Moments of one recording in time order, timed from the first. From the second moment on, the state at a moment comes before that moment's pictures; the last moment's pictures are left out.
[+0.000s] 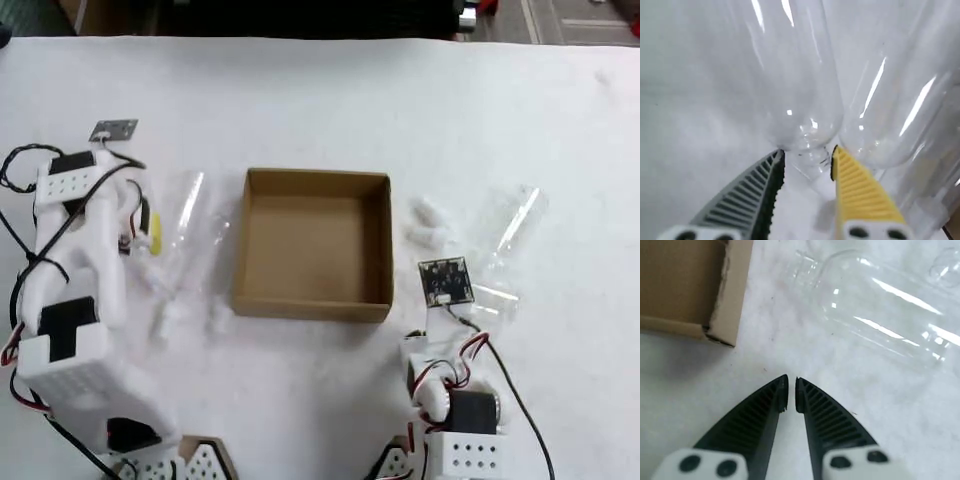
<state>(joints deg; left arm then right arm) -21.5 16.0 7.7 74.3 -8.3 -0.4 -102.5 96.4 72.3 12.4</state>
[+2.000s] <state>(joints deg) -21.7 16.0 7.6 76.4 -5.3 -0.4 -102.5 96.4 72.3 12.4</state>
